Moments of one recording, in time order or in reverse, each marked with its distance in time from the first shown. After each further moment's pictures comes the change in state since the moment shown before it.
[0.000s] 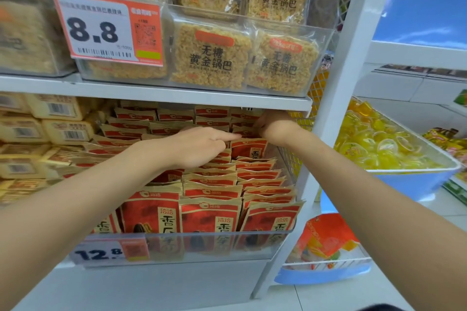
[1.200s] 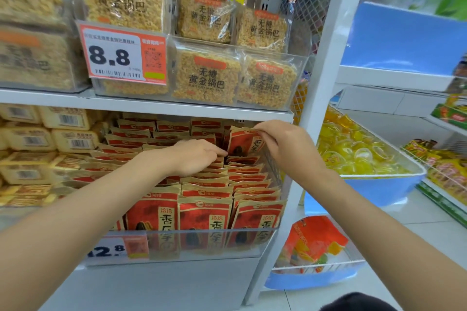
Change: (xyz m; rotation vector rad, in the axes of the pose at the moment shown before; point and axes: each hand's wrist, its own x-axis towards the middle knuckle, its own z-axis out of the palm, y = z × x) left_hand -0.001 -0.002 0.001 0.049 -0.071 -0.013; right_hand -0.085 0.015 -0.011 0.134 0.653 -0.398
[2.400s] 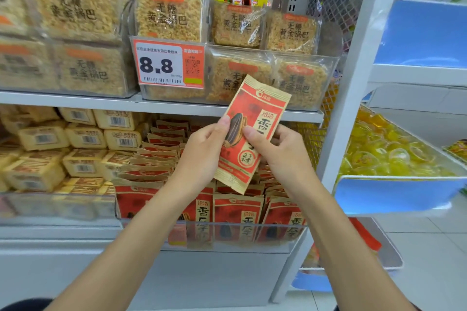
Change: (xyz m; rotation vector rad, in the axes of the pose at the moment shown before) left_hand -0.059 0.010 0.017 -0.981 0.656 0.072; right_hand 0.003 -0.102 -0.002 1.202 0.014 0.606
